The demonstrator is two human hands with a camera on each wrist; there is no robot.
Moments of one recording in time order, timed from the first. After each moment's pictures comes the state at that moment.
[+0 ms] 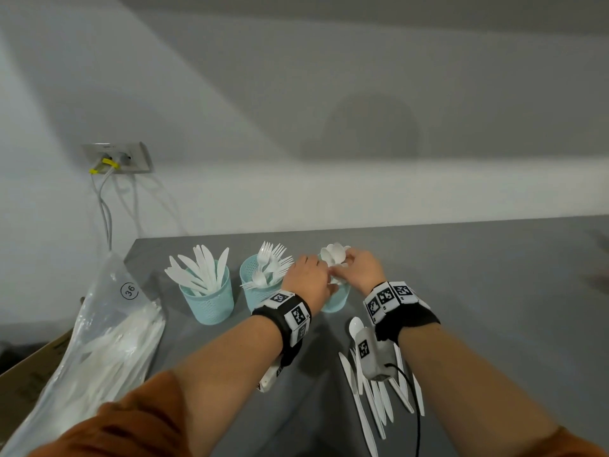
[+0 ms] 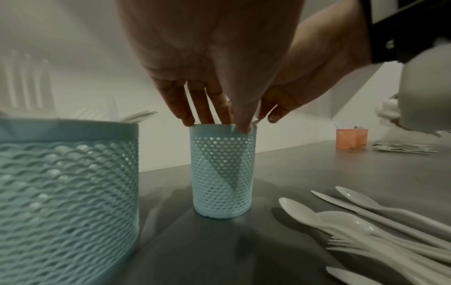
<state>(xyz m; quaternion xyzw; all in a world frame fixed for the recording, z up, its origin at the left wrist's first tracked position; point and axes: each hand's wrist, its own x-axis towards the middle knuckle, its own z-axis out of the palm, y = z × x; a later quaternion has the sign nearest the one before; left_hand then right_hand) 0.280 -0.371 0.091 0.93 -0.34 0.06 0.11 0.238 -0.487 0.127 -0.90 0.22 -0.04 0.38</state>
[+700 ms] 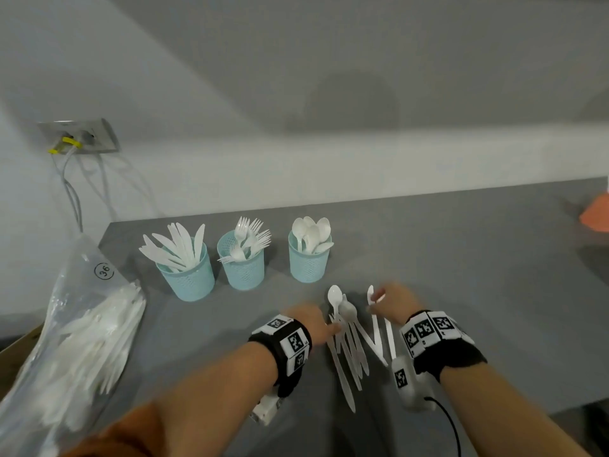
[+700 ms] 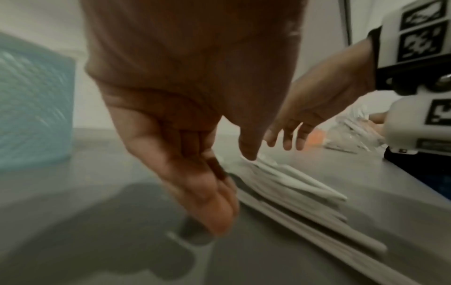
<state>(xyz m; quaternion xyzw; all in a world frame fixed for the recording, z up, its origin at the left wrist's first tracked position) 0.177 -0.365 0.067 0.91 -0.26 -0.31 0.08 0.119 -0.540 0.081 -0.90 0.32 0.12 0.28</state>
